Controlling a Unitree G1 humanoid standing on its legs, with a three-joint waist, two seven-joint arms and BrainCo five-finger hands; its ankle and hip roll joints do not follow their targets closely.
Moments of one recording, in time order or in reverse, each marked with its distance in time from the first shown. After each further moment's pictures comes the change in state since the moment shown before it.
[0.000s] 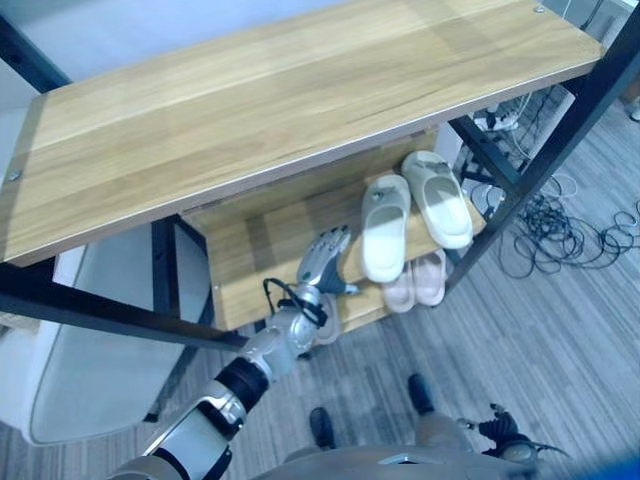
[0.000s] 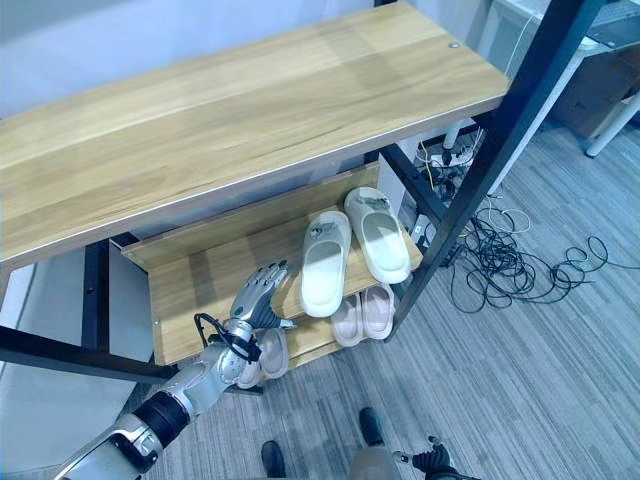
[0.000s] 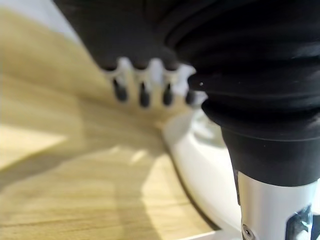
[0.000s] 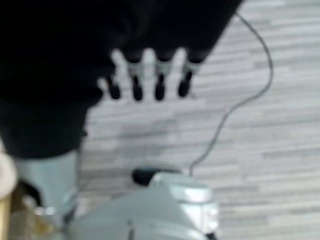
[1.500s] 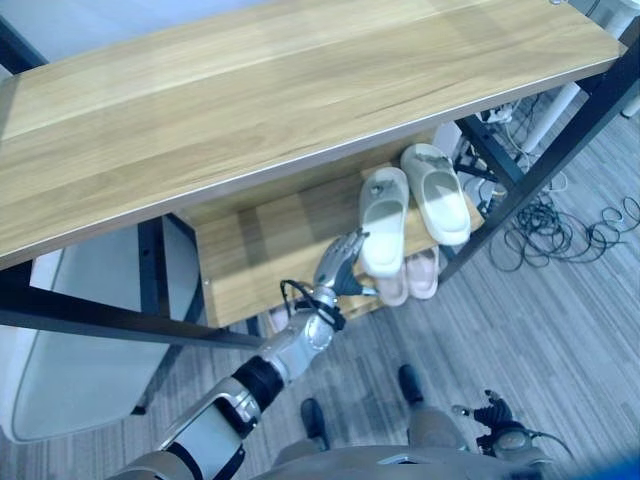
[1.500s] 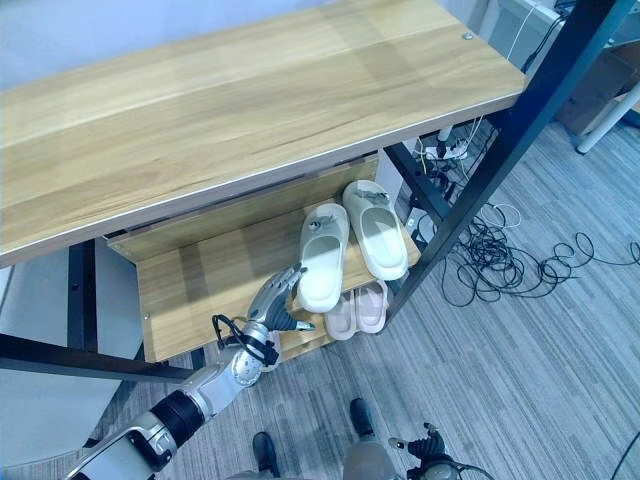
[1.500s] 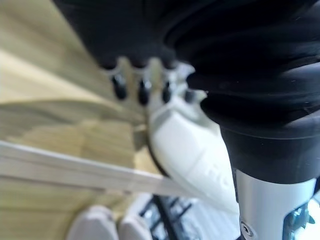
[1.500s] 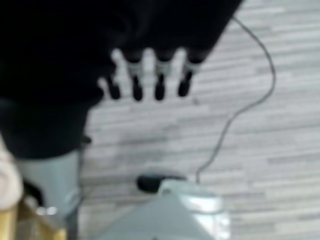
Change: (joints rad) left arm -0.032 -0.073 -0.060 0.035 -0.110 -0.021 -0.006; right arm -0.035 0.003 0.023 -0.014 0.041 -0.005 -0.009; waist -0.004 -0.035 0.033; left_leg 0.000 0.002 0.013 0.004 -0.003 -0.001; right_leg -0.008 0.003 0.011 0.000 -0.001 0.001
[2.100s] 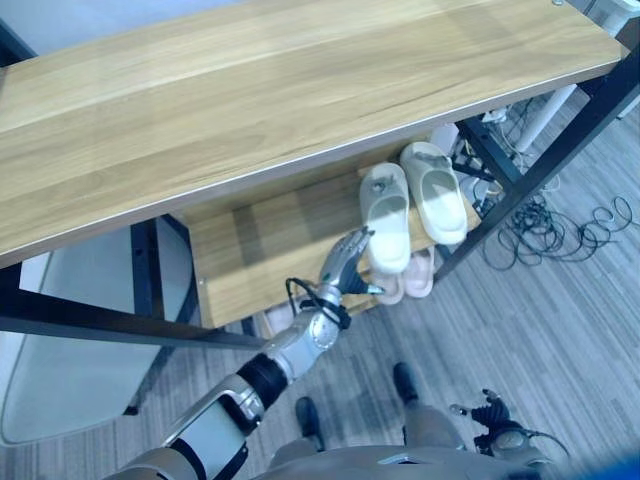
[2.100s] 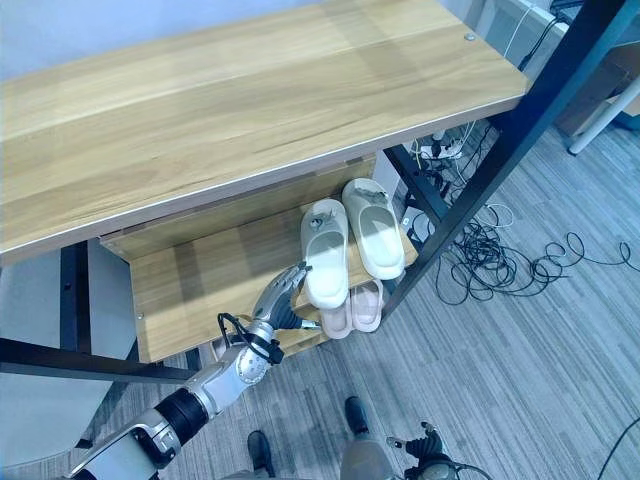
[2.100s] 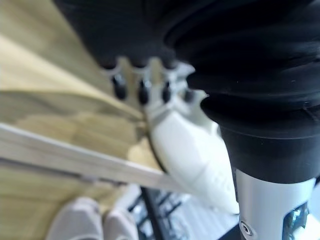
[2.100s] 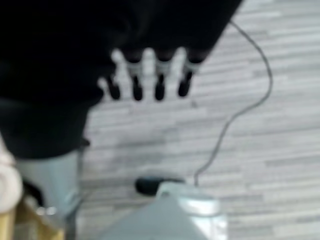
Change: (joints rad) left arm -0.017 -0.015 -0.026 0.001 -0.050 -0.002 -0.001; right arm -0.001 0.008 0.006 0.000 0.001 -0.005 -0.004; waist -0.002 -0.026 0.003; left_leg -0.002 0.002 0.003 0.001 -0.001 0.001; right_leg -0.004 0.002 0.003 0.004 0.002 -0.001
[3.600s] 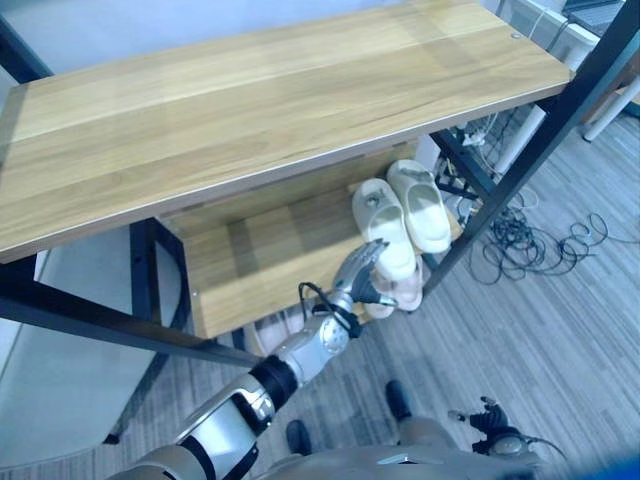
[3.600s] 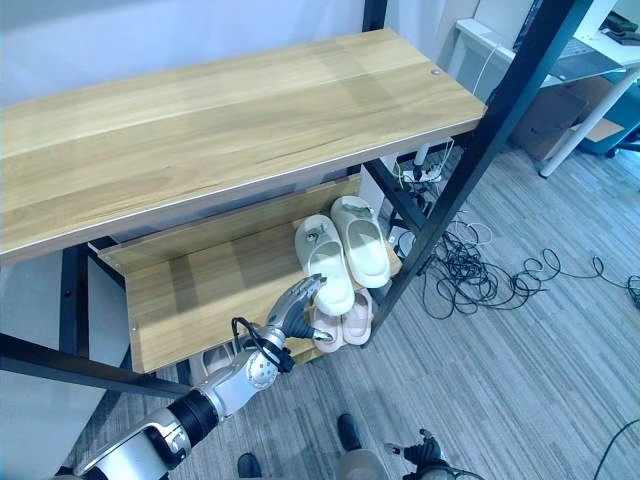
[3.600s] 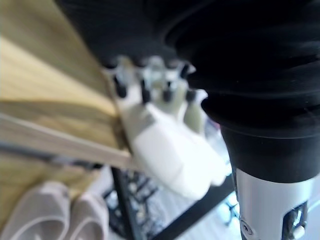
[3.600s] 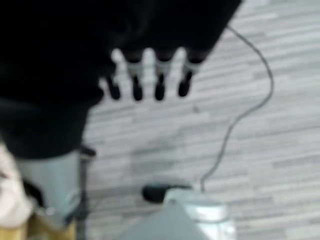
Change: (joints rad) left arm -0.015 -0.052 -0.043 0.070 -0.037 -0.027 -0.057; right arm 0.006 0.011 0.019 0.018 0.030 0.000 0.005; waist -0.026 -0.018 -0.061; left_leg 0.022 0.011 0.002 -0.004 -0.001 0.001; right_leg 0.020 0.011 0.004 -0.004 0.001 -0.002
